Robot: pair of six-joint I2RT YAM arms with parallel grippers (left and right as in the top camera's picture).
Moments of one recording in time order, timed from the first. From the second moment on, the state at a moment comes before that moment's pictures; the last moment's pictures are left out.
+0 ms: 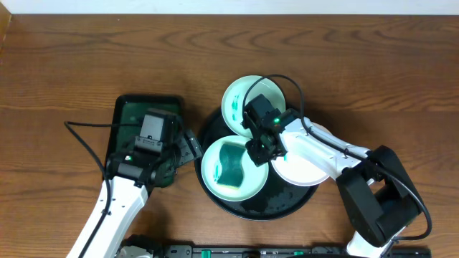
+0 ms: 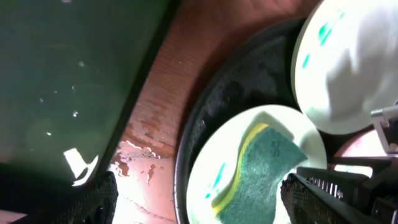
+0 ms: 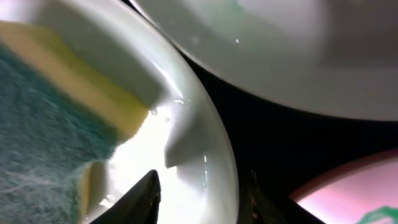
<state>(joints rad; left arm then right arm) -0.28 1.14 0.82 -0.79 0.08 -0.72 0.63 1.87 1.15 -0.71 -0.14 0.18</state>
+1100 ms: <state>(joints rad) -0.59 1.61 0.81 -0.49 0.26 -0.54 0.63 1.87 1.15 -0.69 -0.14 0.19</state>
